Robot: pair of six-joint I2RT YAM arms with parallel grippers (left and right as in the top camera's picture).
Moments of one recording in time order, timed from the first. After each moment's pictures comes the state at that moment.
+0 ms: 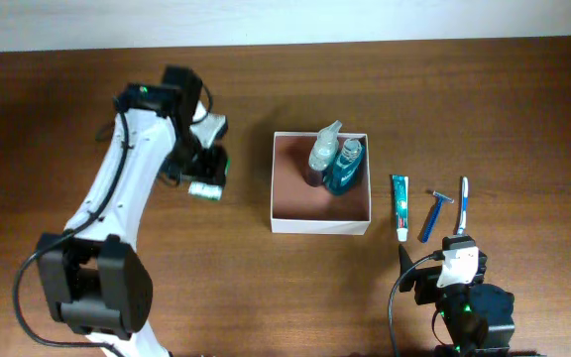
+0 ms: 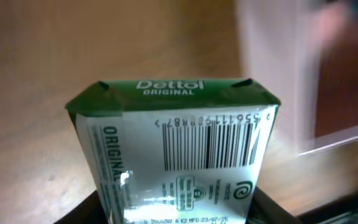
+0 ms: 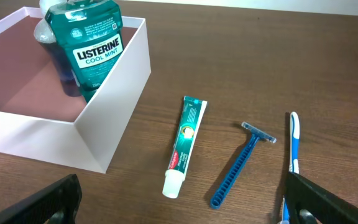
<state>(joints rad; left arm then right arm) -0.18 1.89 1.73 -1.36 0.19 0.09 0.02 0.01 0.15 -0.54 -0.10 -0.05</state>
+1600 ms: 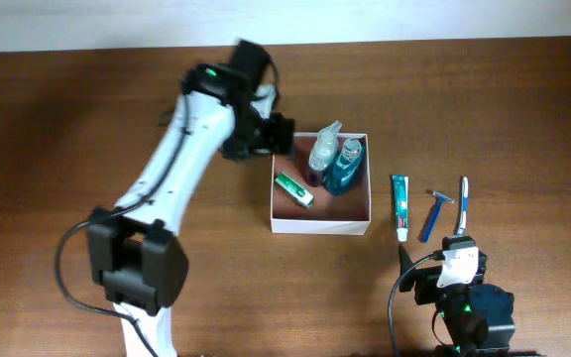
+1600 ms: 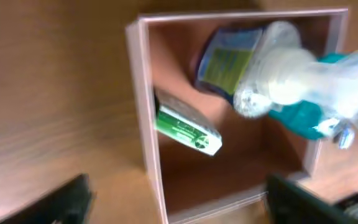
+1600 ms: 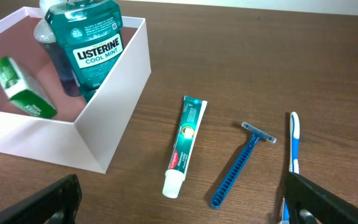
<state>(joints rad) -0.35 2.06 2.05 -1.35 0.29 -0.27 0.02 0.01 0.15 -0.54 -0.10 -0.05</state>
